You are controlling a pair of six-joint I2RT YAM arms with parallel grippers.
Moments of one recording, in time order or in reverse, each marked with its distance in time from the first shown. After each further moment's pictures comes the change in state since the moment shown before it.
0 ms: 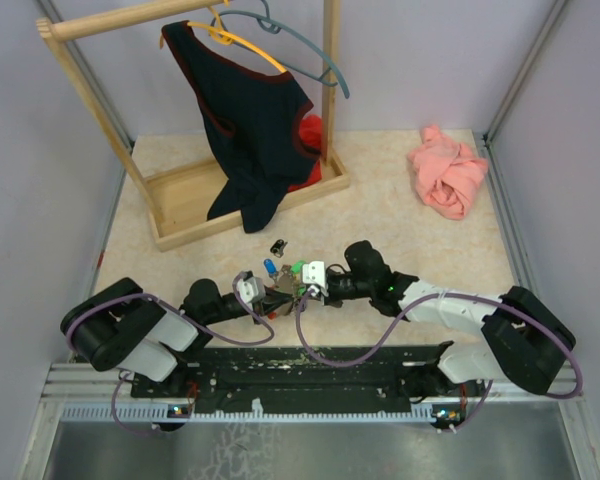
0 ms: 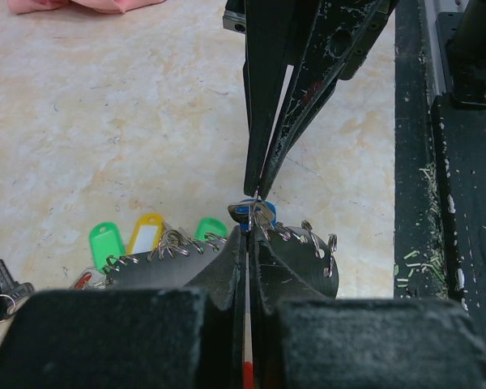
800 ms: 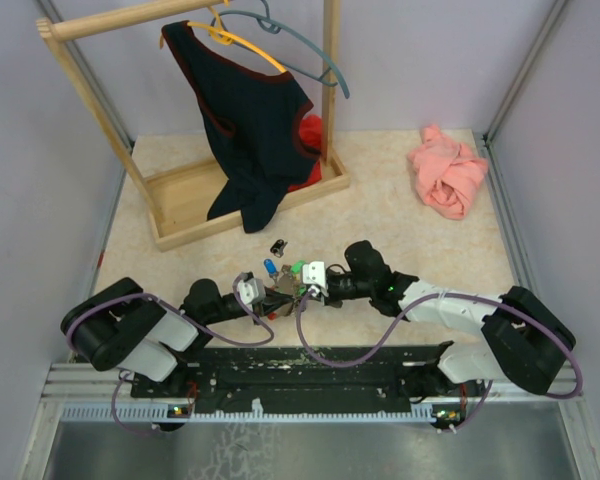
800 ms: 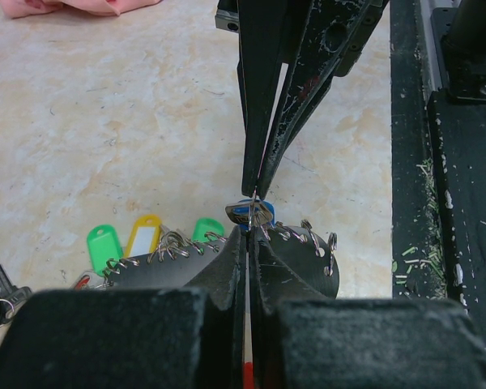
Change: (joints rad) left arm 0.000 0.002 0.000 0.000 0.017 0.014; right arm 0.000 0.000 0.000 0.006 -0.014 0.001
